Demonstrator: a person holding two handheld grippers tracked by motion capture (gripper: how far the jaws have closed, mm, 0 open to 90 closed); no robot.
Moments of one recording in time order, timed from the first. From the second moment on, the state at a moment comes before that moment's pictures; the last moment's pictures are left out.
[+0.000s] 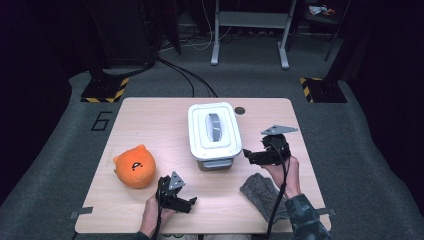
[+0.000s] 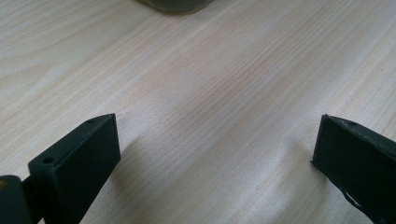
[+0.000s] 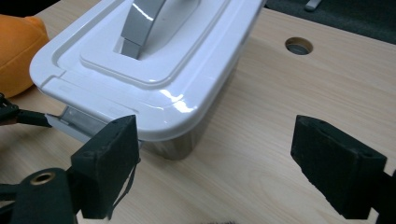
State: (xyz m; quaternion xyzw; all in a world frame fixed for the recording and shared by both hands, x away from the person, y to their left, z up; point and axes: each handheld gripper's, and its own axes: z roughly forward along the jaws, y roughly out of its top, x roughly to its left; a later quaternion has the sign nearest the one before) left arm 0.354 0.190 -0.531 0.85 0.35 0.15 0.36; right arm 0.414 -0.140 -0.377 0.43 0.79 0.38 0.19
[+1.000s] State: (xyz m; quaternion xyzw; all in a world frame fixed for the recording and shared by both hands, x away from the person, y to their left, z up) left arm 0.354 0.190 -0.531 0.85 0.36 0.15 0.36; right arm 0.420 -0.099 -0.397 0.44 0.81 0.34 0.20
